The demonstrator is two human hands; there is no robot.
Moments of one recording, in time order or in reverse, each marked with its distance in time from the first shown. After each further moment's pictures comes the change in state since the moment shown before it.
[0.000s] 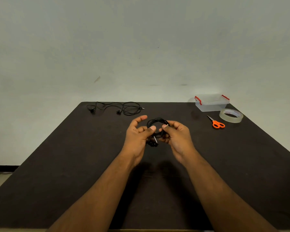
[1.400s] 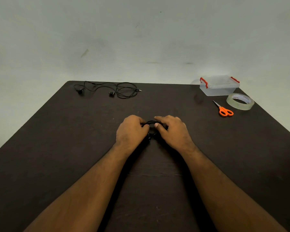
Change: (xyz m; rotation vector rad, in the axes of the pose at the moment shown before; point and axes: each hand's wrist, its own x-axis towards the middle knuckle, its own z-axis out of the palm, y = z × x) left_hand 0.061 -0.044 -0.027 1.281 0.071 0.101; right_hand 0.063 0.060 -0.026 -1.220 -0.154 -0.390
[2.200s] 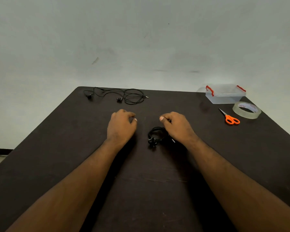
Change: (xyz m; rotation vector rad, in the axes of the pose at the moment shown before) left_hand 0.023 -0.039 -0.031 0.039 0.196 0.067; right_hand 0.033 -0.015 -0.016 0.113 -0.045 -0.002
